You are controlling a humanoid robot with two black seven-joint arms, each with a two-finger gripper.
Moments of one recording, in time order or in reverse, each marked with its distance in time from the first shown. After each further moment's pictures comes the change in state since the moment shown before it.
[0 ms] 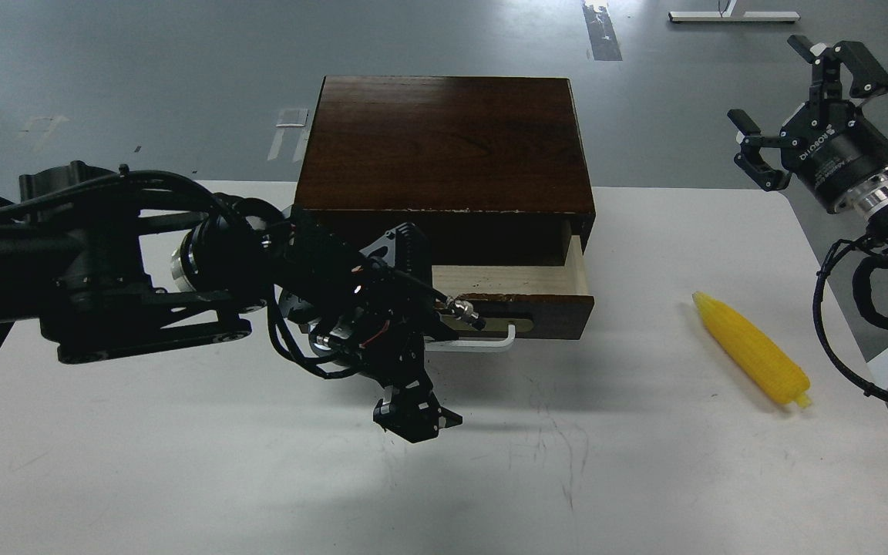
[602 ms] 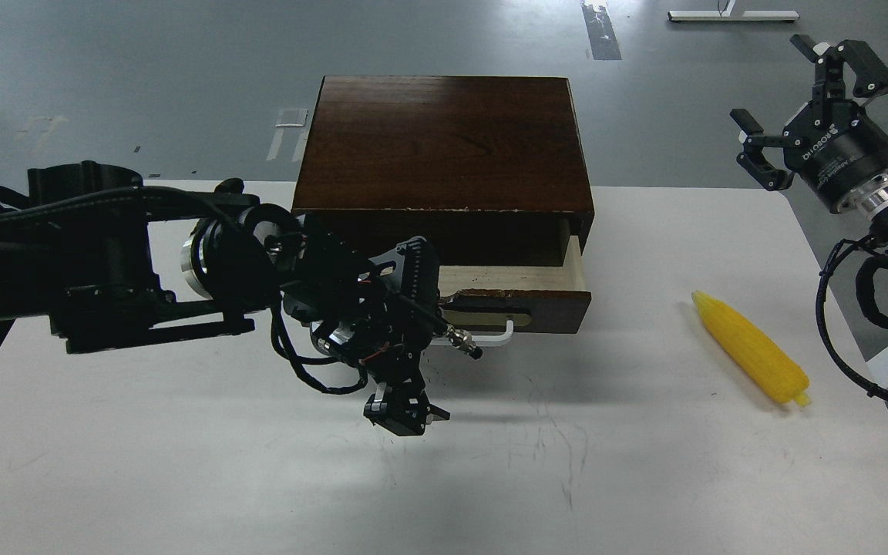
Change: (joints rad) left arm -0.020 -0.011 0.003 0.008 0.211 0.000 0.000; right arm -0.003 -0.008 0.000 0.004 0.000 0.000 0.000
